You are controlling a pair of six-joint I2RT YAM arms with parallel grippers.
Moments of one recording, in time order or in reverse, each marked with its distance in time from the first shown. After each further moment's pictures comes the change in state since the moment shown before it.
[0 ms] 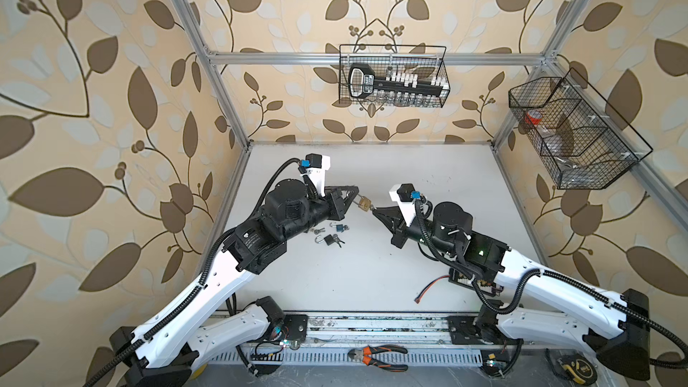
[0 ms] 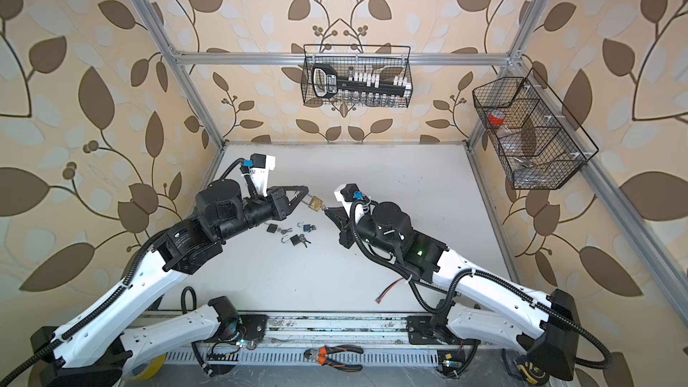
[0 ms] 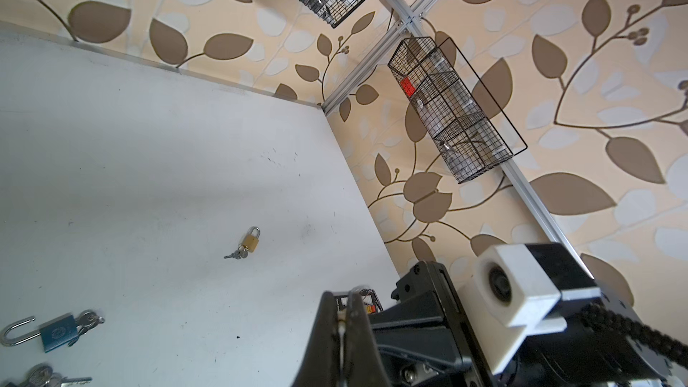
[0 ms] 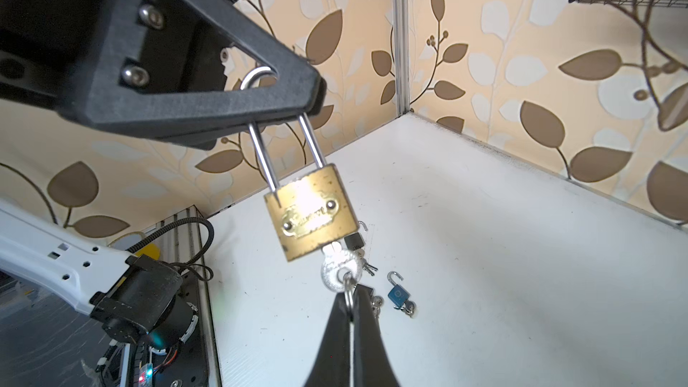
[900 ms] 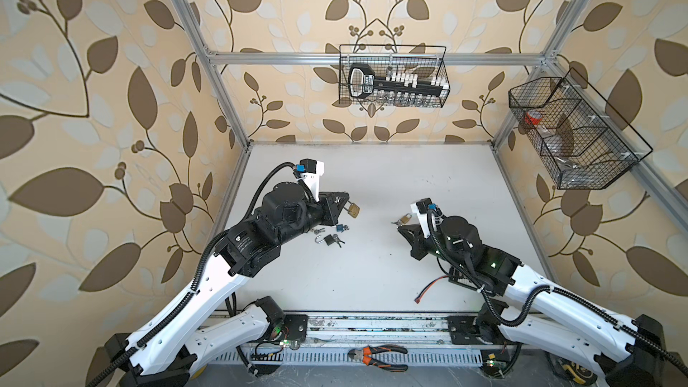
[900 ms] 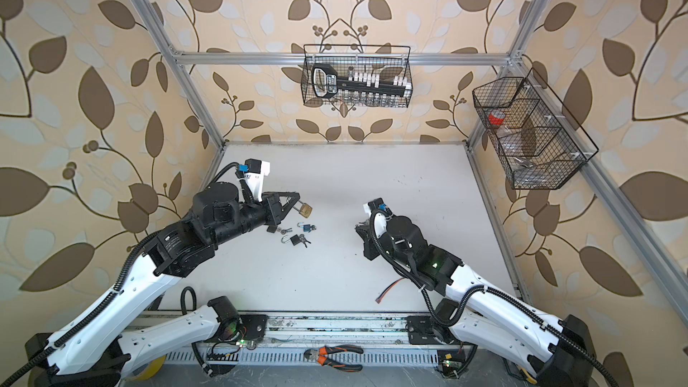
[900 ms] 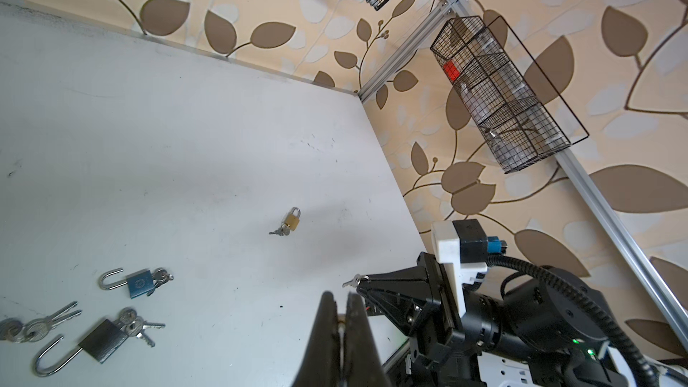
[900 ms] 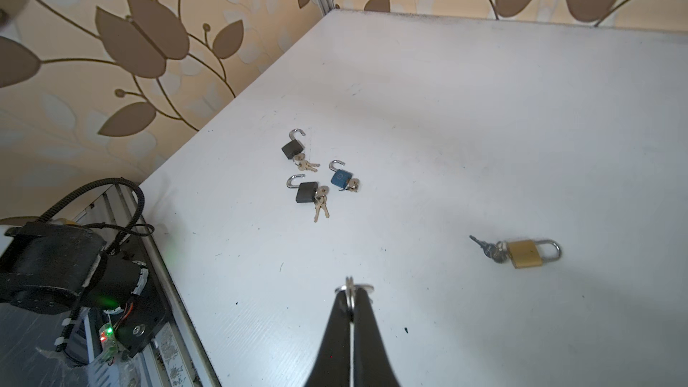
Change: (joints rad) left arm 0.026 -0.025 0.023 -0.168 -0.048 0.052; right arm -0.140 -0.168 -0.229 -0.223 0.023 0.180
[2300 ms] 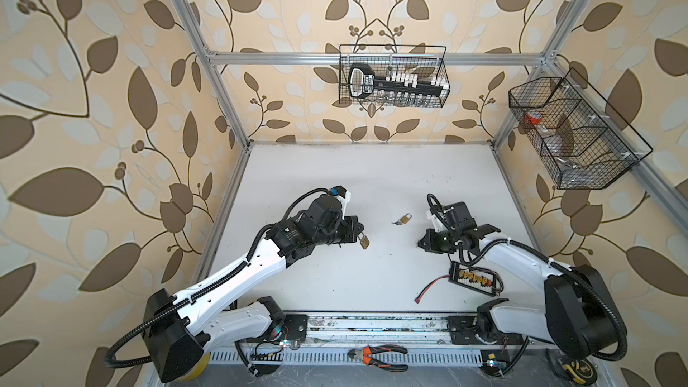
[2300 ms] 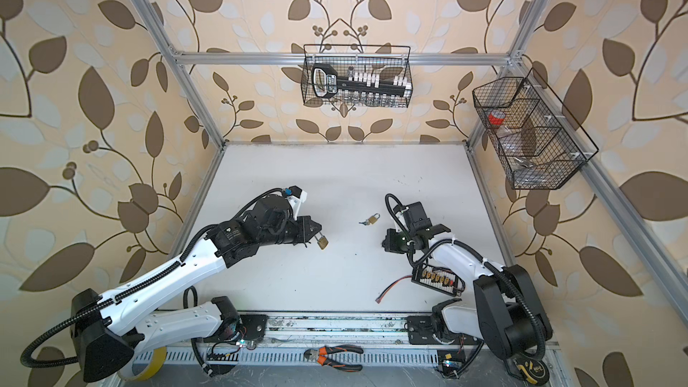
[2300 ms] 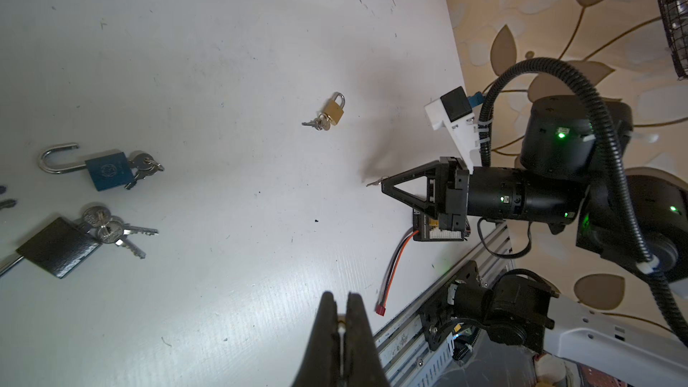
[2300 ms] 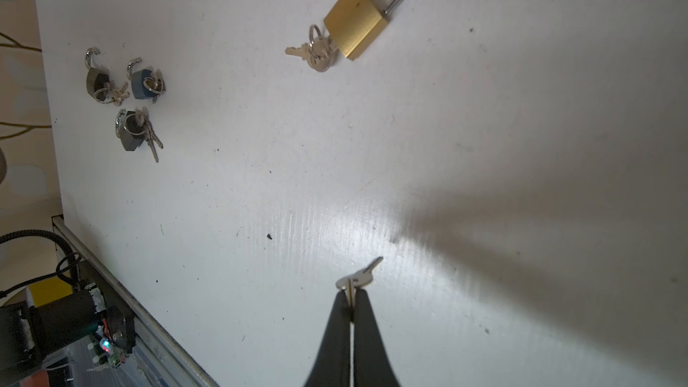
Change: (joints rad) left arm -0.064 0.180 -0.242 0.097 0.097 -0.069; right arm -0.510 0.438 -0.006 -0.172 -0.388 0.066
